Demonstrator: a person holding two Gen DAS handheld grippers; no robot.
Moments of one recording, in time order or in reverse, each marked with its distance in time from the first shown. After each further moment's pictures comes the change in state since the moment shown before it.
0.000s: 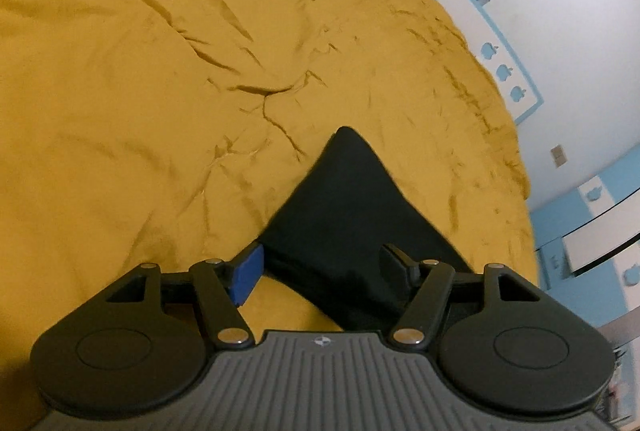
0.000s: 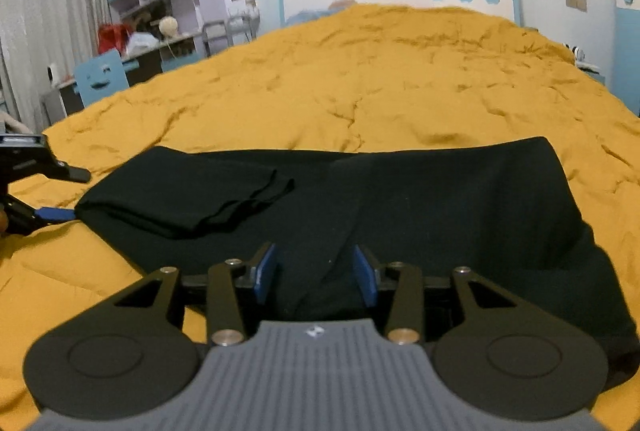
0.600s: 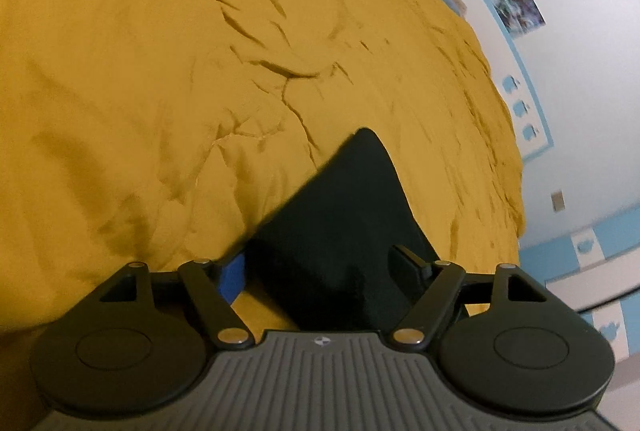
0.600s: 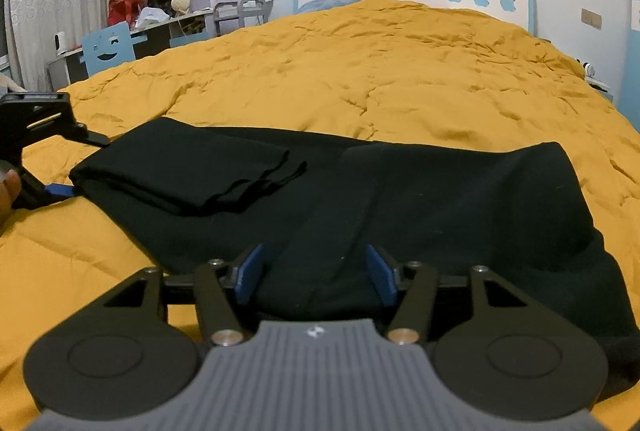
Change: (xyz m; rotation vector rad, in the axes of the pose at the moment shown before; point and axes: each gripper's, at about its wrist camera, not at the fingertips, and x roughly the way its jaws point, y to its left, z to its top) left arm 0.020 0.013 0.001 -0.213 -0.001 -0.018; right arm 0.016 0.013 -0.001 -0.091 0.051 -0.015
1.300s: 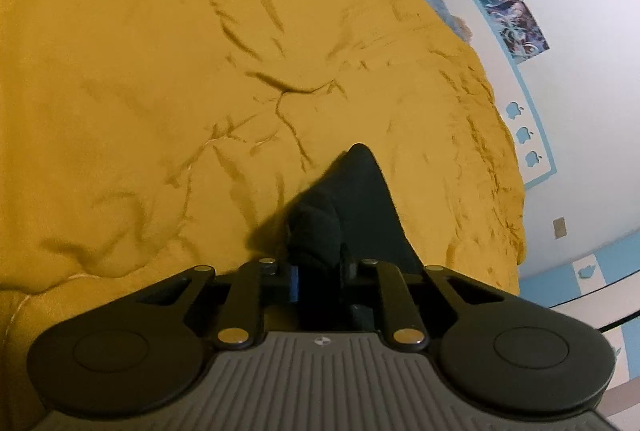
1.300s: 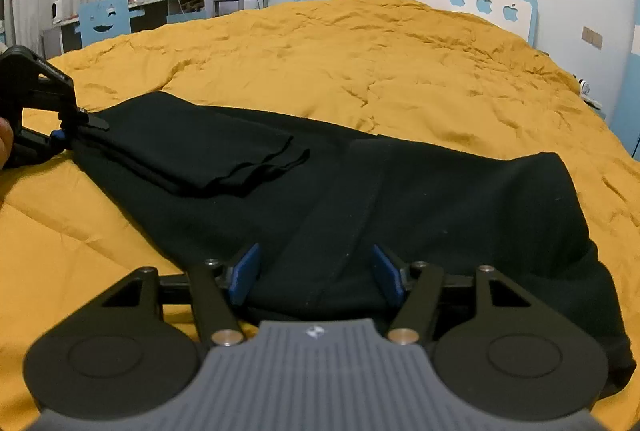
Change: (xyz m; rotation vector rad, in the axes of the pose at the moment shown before) left arm -0.003 -0.009 -0.009 -0.021 -0.080 -0.005; right arm 0.008 0.014 -0.002 -0.068 0.031 -0.052
